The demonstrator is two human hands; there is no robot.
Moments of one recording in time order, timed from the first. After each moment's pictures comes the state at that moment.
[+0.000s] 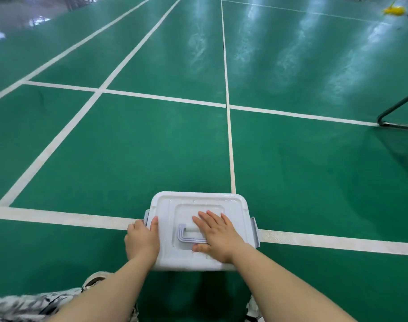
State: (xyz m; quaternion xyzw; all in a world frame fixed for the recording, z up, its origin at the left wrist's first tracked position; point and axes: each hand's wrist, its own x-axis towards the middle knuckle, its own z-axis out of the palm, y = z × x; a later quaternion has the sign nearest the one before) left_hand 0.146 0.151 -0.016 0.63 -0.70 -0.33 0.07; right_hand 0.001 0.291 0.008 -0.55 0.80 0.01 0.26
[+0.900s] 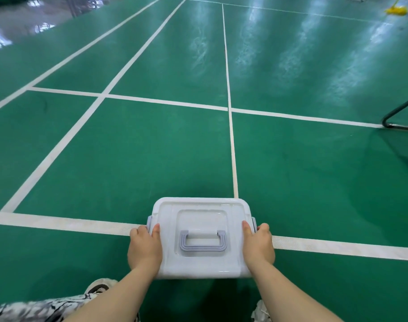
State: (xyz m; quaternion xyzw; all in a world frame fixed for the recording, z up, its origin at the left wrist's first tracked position) left_hand 0.147 0.156 -0.013 0.62 -0.72 -0.30 0.08; right_hand -0.024 0.324 -0.005 0.02 0.94 -0.30 0.16
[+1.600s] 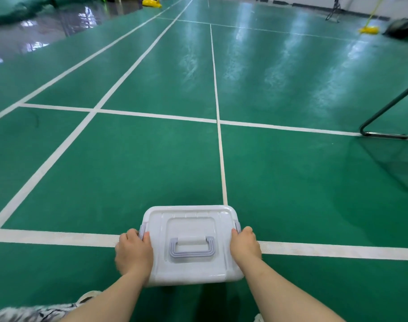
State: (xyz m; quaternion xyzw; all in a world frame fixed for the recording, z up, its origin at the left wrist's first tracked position) left_hand 0.143 0.158 -0.001 0.63 -0.72 -0.27 0.11; right_hand -0.026 0.321 0.016 -0.03 0.95 -0.23 0.23
